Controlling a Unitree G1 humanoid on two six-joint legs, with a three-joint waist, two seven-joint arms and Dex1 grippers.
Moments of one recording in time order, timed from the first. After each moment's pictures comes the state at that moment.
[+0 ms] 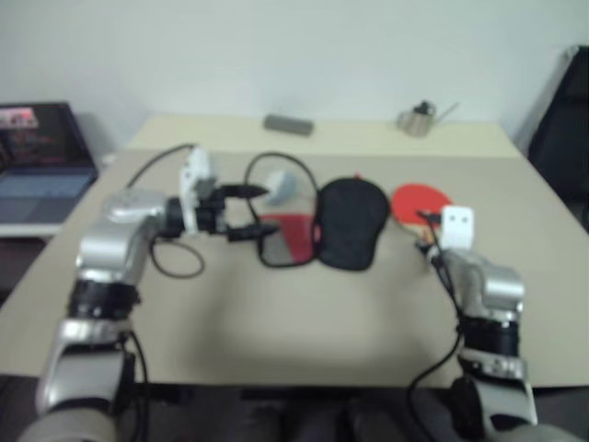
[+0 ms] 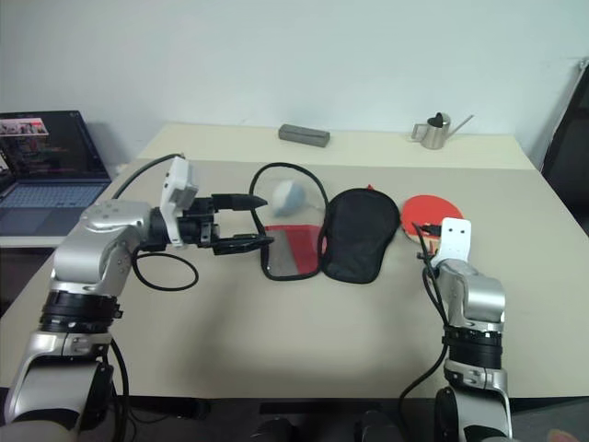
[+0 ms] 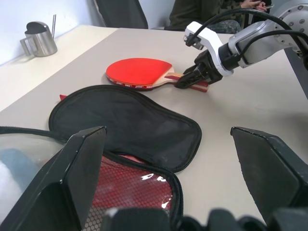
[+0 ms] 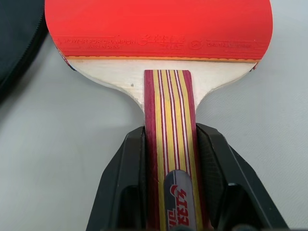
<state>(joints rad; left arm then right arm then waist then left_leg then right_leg) -0.73 0.70 0.01 0.20 -0.44 0.39 -1.30 -0.59 -0.18 -0.30 0.01 0.11 1.09 -0.11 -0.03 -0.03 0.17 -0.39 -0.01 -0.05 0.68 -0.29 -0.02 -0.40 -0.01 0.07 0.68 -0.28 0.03</state>
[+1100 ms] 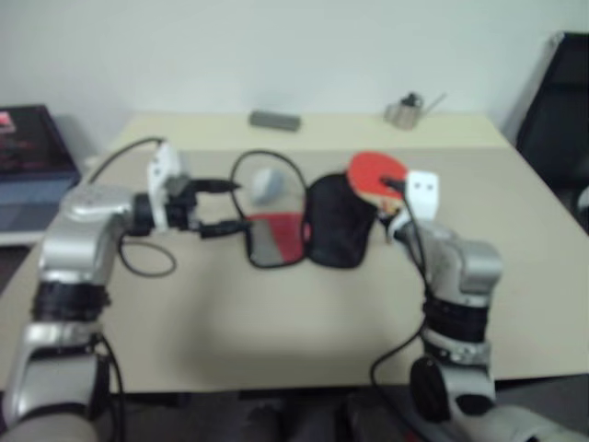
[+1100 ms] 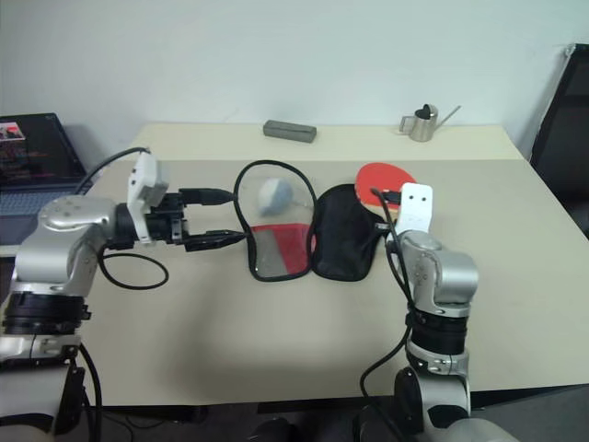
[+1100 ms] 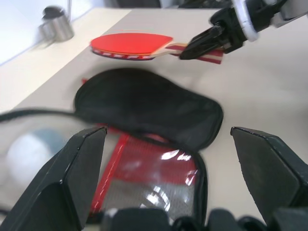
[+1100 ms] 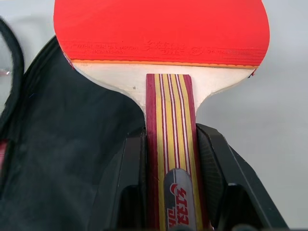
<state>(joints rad) -0.71 0.83 0.05 0.25 -0.42 0.32 -1.30 -0.74 0.05 -0.24 -0.21 0.14 1.30 -0.17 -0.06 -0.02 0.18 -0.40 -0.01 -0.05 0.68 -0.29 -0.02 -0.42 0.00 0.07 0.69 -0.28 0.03</state>
